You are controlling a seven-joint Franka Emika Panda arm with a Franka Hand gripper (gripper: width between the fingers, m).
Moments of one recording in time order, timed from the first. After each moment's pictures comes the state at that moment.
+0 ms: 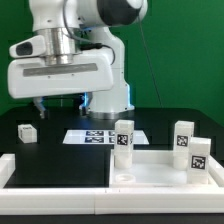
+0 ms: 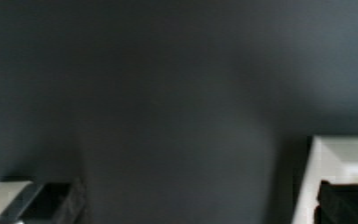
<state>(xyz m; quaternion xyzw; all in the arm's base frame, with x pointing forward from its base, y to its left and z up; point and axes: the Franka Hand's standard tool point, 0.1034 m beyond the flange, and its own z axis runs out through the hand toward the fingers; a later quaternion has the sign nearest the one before) 0.436 -0.125 0.081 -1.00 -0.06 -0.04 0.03</state>
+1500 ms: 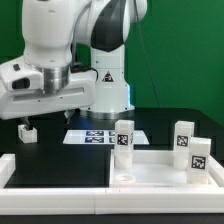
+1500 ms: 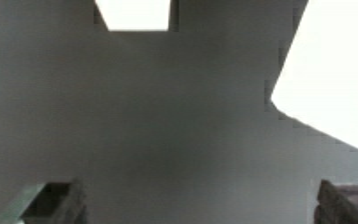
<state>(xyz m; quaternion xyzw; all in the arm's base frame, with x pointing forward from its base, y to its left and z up) 0.377 -0.173 0.042 -0.94 -0.21 0.27 -0.02</state>
